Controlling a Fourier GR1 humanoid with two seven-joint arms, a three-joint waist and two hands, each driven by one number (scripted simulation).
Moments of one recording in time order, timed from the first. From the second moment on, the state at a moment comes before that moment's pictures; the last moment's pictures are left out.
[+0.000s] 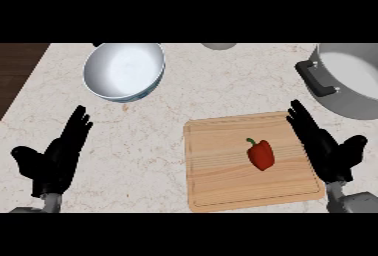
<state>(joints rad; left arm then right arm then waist) -0.01 0.42 -0.23 -1.61 0.32 0.33 0.11 -0.10 -0.44 0.26 -1.49 -0.38 -0.14 0.04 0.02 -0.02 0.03</state>
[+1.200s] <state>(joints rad) -0.28 0.37 -0.15 -1.58 0.33 0.30 0.01 -0.60 -0.86 0.33 -1.34 0.03 0.51 -0.72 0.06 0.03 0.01</state>
